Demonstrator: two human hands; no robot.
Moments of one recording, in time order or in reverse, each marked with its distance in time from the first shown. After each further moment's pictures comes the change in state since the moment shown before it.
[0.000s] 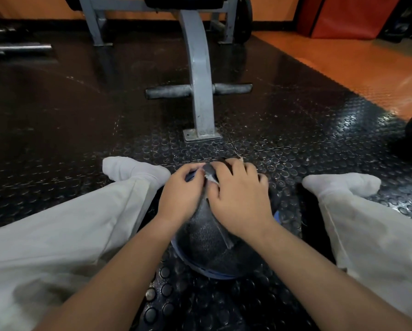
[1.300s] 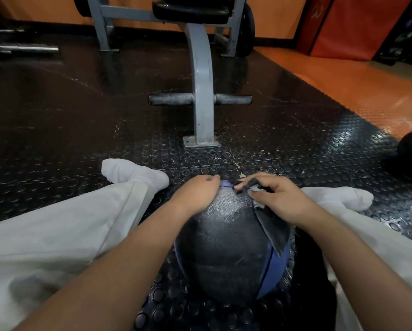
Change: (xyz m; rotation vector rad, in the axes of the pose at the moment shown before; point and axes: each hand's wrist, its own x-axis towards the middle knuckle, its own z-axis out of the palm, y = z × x) left_hand 0.015 0.031 0.014 0.492 -0.363 -0.062; right_hand 0.018 0.092 -0.020 0.899 -0.383 0.009
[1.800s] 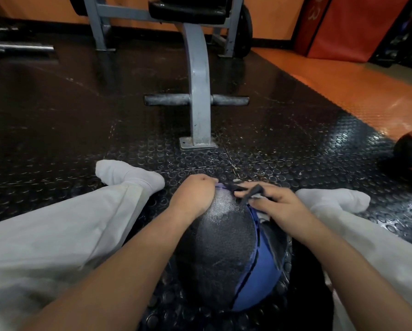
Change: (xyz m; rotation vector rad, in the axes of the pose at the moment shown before) left_hand 0.004 0.005 0.009 -0.261 0.128 -0.054; right_hand -0.014 0.003 0.003 0.154 0.001 -0.054
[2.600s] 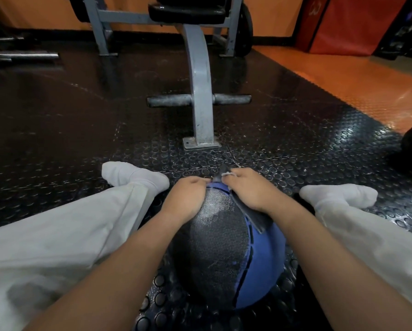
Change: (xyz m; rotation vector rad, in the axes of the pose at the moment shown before) left_hand 0.004 -0.027 -0.007 -0.075 0.080 0.017; right_hand 0.051 -0.014 0.031 -0.436 -0.011 0.250
